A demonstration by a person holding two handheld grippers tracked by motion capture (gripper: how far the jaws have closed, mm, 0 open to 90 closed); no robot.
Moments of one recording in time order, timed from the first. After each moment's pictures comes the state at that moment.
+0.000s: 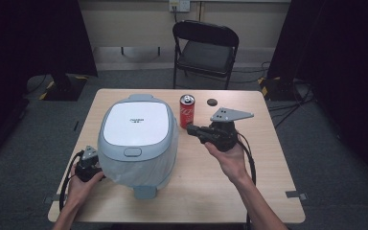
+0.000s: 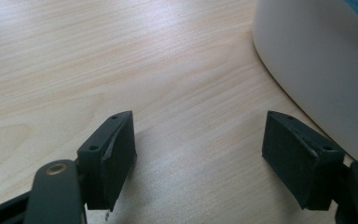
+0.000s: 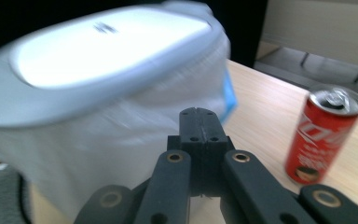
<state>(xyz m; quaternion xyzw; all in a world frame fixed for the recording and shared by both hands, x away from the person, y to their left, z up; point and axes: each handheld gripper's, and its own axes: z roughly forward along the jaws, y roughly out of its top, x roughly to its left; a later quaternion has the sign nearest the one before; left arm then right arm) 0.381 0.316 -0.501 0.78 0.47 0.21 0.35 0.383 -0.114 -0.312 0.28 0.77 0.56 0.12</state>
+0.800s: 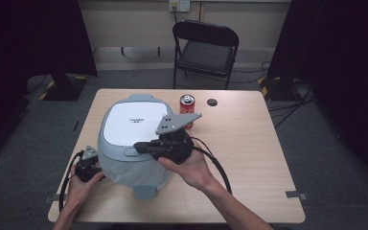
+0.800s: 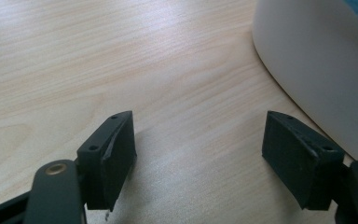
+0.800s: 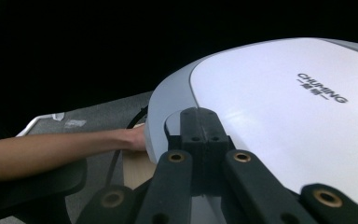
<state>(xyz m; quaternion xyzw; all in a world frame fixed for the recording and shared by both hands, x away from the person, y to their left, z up) 0.381 0.316 -0.501 0.78 0.47 0.21 0.35 0.342 -0.009 -0.282 0.14 0.82 0.55 0.03</state>
